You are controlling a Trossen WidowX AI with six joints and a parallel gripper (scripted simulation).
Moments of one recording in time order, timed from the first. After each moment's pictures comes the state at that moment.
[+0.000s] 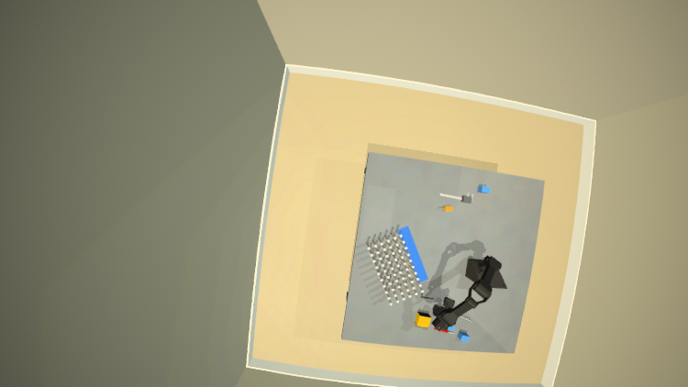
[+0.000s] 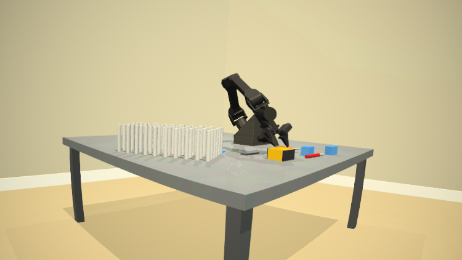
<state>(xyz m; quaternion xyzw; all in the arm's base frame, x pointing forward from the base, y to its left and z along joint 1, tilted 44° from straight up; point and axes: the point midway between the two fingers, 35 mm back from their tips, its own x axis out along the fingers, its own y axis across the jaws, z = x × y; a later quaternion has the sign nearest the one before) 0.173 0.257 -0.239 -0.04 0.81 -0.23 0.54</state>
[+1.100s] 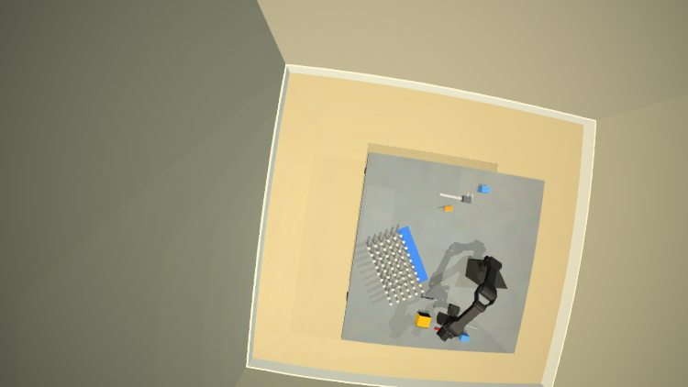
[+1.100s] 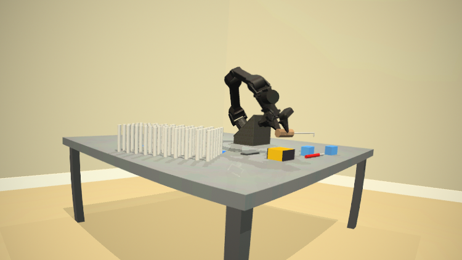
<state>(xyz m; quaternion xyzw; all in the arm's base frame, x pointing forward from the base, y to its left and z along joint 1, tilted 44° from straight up) 0.172 0.307 -0.192 -0.05 0.81 -0.23 0.54</state>
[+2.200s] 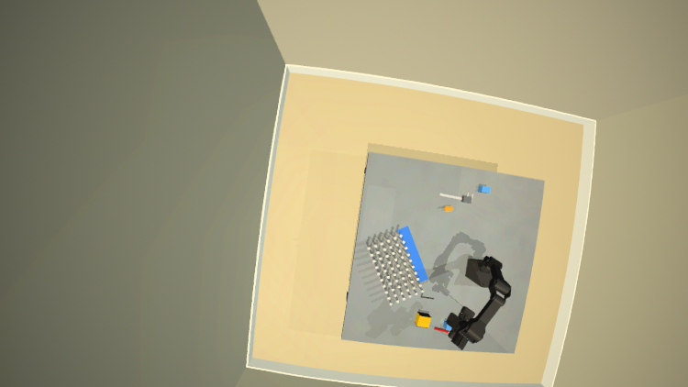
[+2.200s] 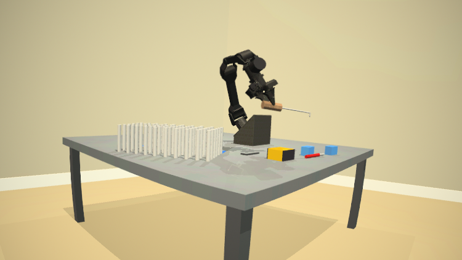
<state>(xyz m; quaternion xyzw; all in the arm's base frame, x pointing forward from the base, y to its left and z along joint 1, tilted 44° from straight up) 0.189 0.347 -0.068 0.03 0.74 -0.28 0.61</state>
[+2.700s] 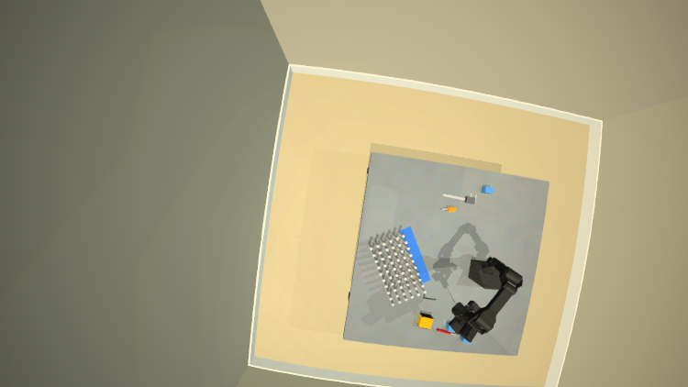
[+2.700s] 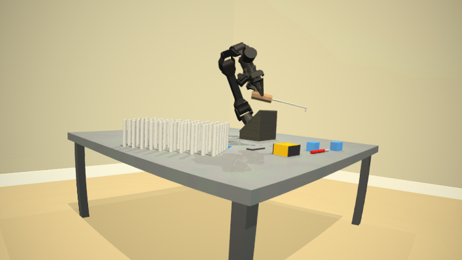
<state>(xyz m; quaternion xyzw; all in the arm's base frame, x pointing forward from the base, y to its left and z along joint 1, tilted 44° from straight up) 0.220 0.316 -0.012 0.14 0.64 -0.34 0.67</state>
